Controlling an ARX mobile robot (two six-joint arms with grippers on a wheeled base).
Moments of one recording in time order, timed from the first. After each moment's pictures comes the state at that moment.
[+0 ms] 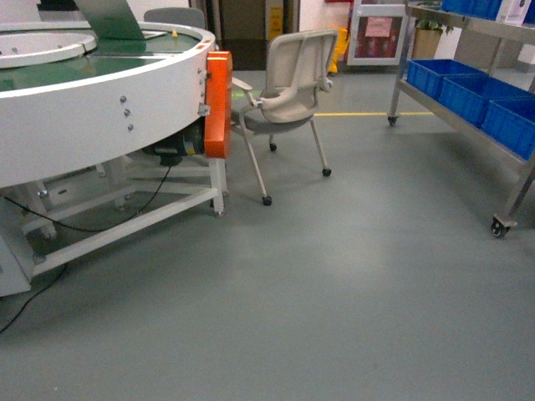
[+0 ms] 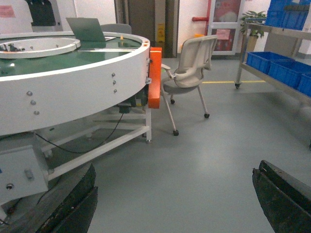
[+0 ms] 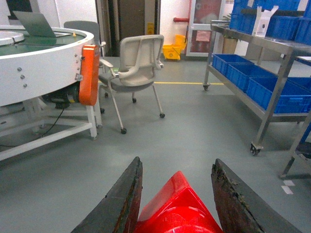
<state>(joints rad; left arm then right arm) 0.00 0.01 0.02 0.00 0.00 0.00 0.00 0.00 0.01 0.00 0.00 -0.01</state>
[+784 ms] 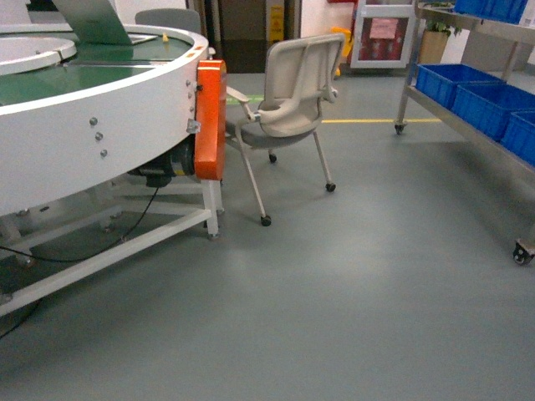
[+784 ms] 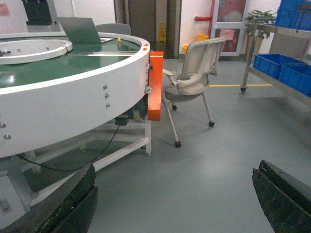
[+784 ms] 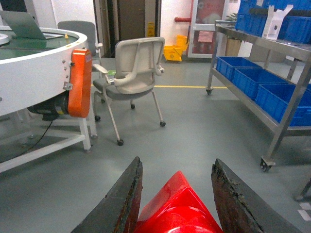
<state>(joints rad) 0.00 0.01 0.02 0.00 0.00 0.00 0.00 0.00 0.01 0.00 0.00 -0.01</state>
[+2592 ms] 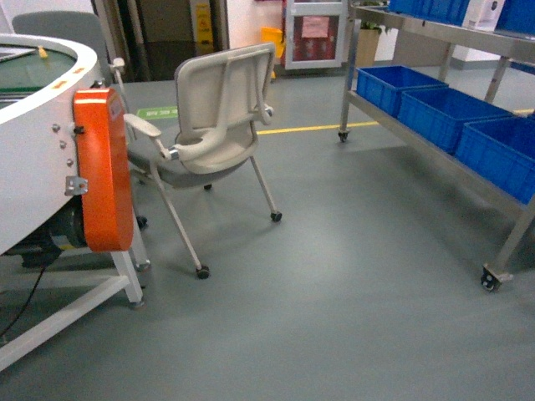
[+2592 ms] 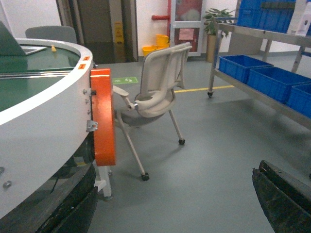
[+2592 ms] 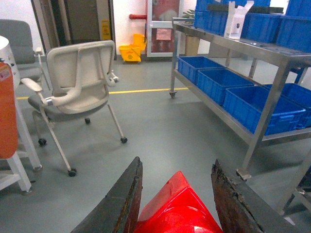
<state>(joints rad) 0.00 0.01 0.02 0.00 0.00 0.00 0.00 0.00 0.01 -0.01 0.00 -0.01</state>
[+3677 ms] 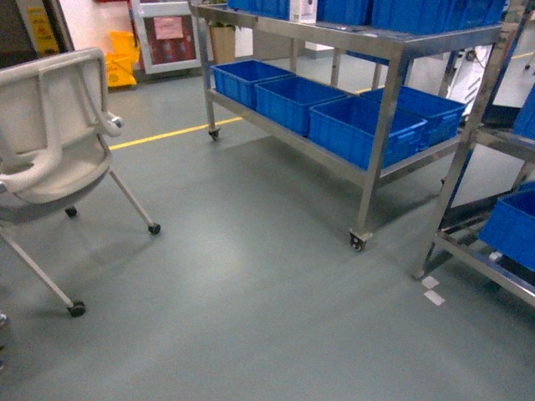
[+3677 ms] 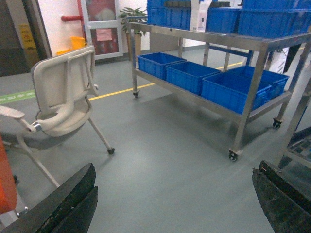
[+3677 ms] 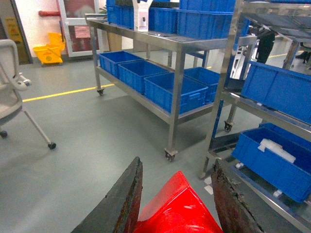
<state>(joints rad) 0.00 0.01 0.02 0.00 0.00 0.00 0.00 0.00 0.01 -0.01 0.00 -0.01</state>
